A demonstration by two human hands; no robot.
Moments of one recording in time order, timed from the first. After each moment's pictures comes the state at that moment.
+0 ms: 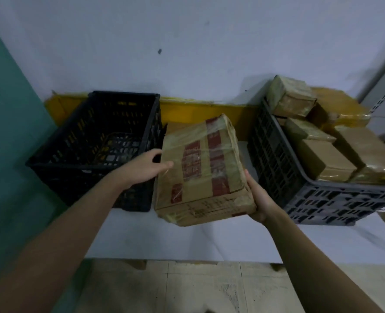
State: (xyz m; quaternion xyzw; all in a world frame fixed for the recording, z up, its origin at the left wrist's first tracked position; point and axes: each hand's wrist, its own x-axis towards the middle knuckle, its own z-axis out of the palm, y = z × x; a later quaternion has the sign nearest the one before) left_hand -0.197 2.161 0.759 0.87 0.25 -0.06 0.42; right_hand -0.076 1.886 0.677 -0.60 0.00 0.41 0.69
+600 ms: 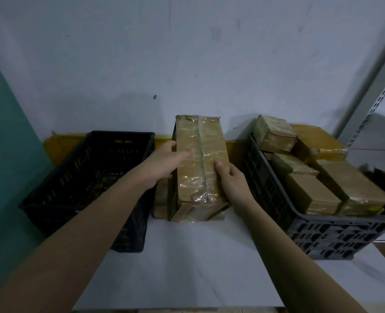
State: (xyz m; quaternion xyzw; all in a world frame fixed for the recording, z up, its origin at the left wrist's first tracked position) left_hand -0.141 2.133 0.845 0.80 0.19 0.04 0.57; right_hand -0.062 1.957 0.774 -0.76 -0.13 0.11 0.62
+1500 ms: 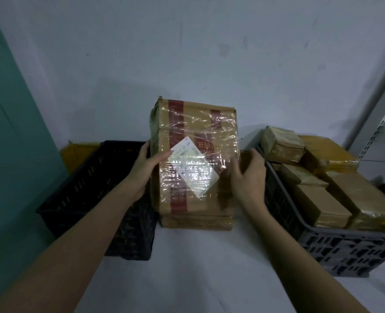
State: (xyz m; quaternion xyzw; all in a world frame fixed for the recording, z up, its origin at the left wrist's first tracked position) left_hand -0.160 2.177 0.825 0.65 0.17 0.20 0.71; right_hand -0.070 1.958 0.809 -0.83 -0.14 -0.14 0.53
